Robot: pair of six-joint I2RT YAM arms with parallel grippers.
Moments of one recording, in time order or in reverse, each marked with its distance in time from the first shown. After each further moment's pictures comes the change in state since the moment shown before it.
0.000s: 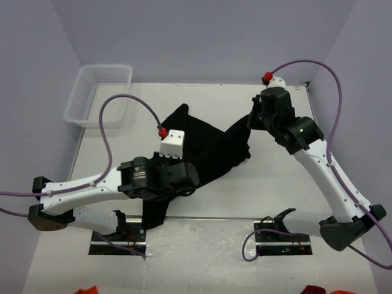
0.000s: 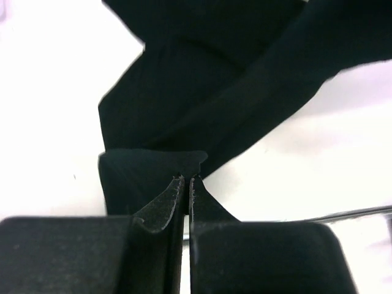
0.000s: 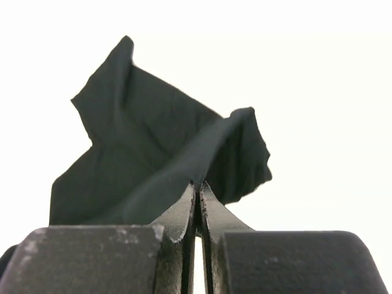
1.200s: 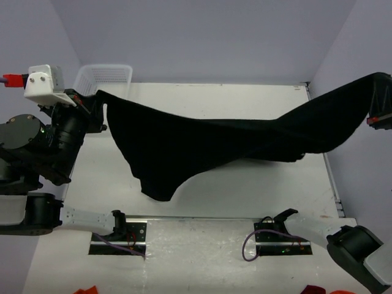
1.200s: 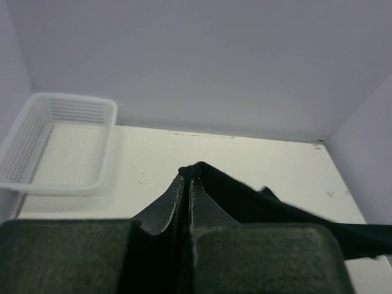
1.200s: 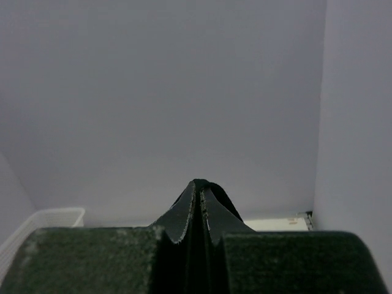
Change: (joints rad) left arm 0.000 -0.159 0.756 0.232 -0.327 0.785; right arm -0.041 -0.154 0.942 -0.169 0.146 -0.424
